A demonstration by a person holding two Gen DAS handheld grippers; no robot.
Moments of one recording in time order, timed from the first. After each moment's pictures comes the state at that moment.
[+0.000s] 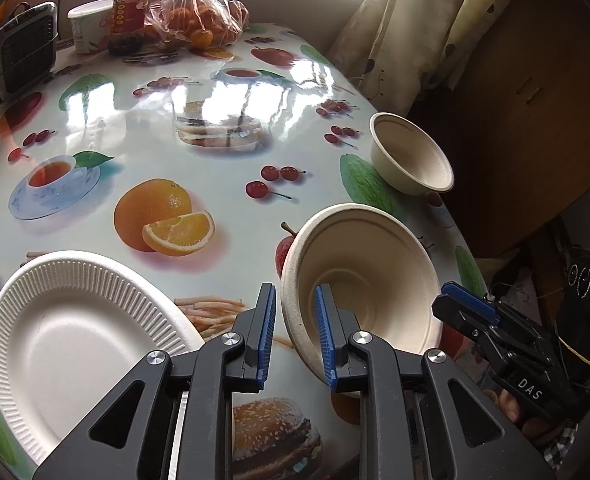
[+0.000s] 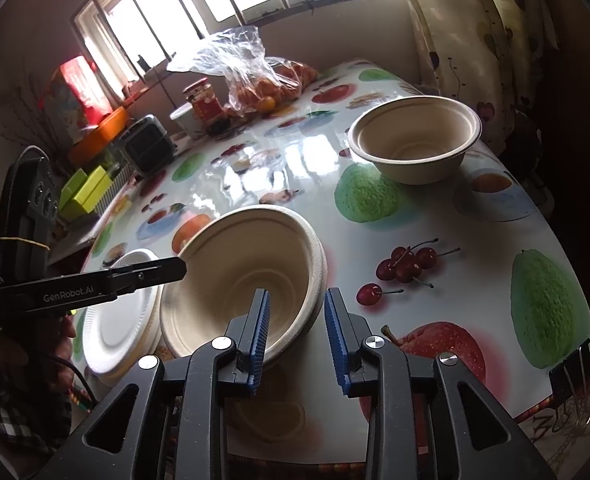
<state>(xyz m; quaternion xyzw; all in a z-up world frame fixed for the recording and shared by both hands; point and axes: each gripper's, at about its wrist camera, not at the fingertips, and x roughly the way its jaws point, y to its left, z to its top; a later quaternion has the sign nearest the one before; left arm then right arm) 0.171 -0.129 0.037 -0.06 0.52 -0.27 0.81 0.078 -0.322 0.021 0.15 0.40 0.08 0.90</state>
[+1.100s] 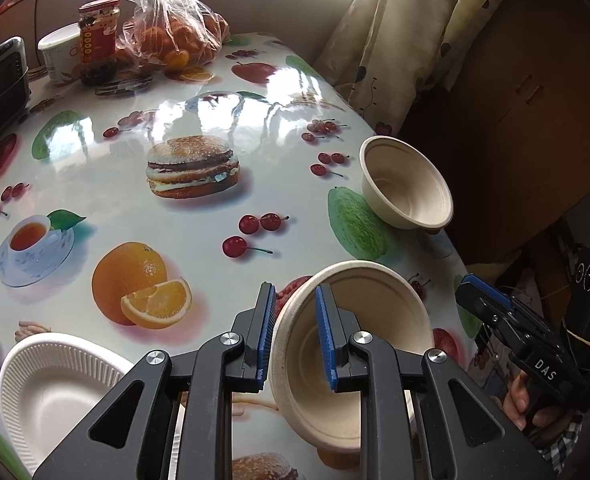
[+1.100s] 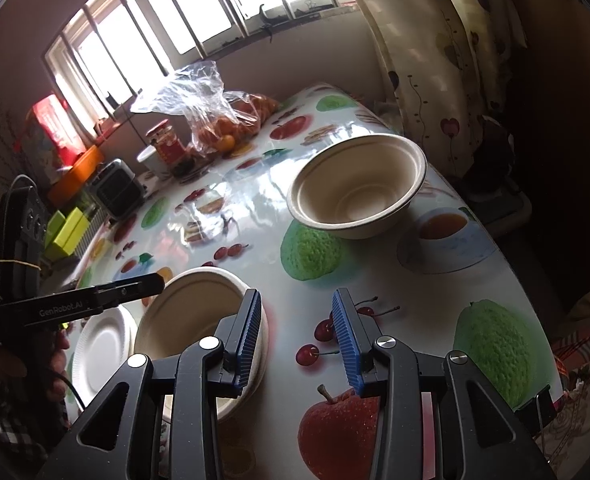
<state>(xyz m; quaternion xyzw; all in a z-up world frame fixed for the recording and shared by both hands) 0.210 -0.159 0.050 -0.04 0.51 -0.28 0.81 0.094 -0.374 0.038 0.18 0.37 0.03 0.91</state>
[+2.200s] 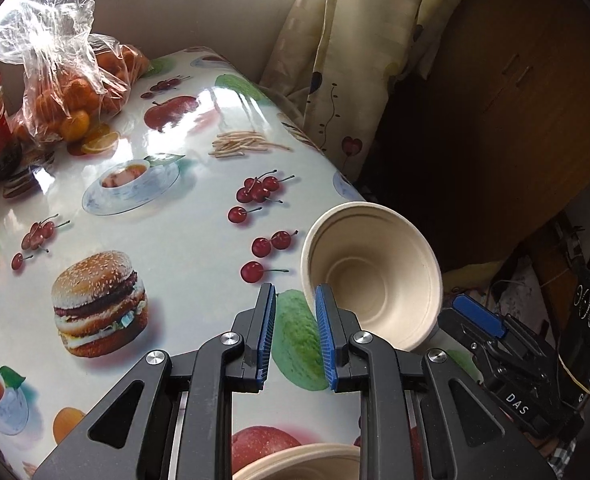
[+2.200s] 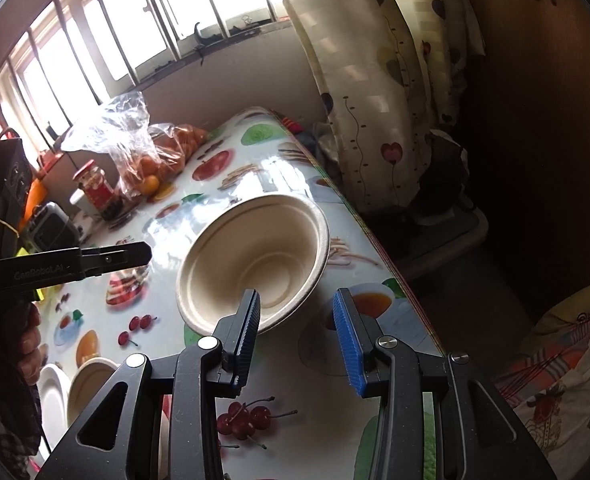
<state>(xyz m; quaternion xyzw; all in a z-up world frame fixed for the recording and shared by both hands) 0.303 -0.273 0.061 0.00 0.51 -0.33 0.80 0.148 -0.443 0.035 0.17 0.36 -0.07 0.91</state>
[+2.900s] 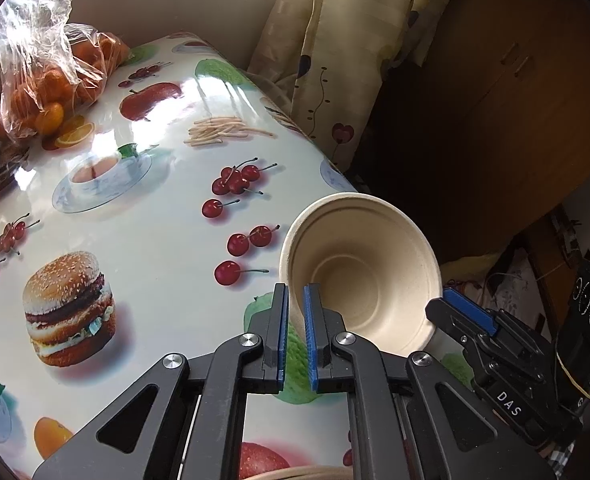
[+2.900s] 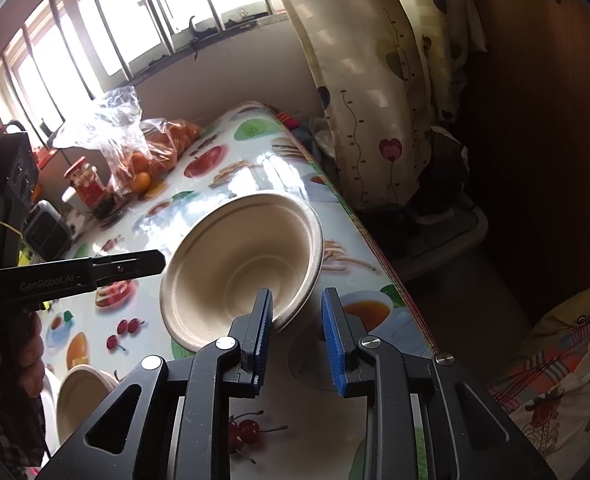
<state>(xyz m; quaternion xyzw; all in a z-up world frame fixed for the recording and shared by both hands) 0.307 -0.293 0.047 0.00 0.52 -0.34 0.78 0.160 -0.448 0.029 0.17 0.37 -0.07 0.91</state>
